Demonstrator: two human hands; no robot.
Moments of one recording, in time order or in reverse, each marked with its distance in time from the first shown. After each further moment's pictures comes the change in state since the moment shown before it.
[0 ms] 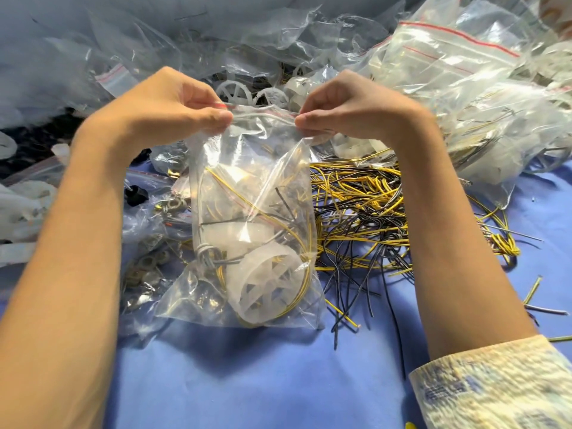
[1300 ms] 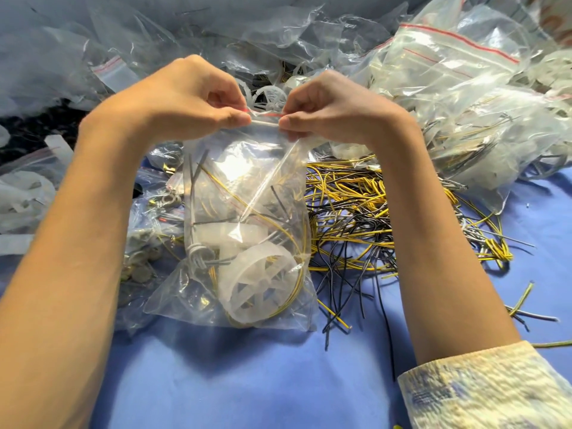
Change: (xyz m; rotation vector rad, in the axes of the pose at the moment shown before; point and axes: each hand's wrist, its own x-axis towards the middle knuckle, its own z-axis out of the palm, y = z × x) left_hand 0.006 0.022 0.011 0.213 -0.003 0.135; right_hand 0.011 -0.008 0.012 -0.069 0.000 -0.077
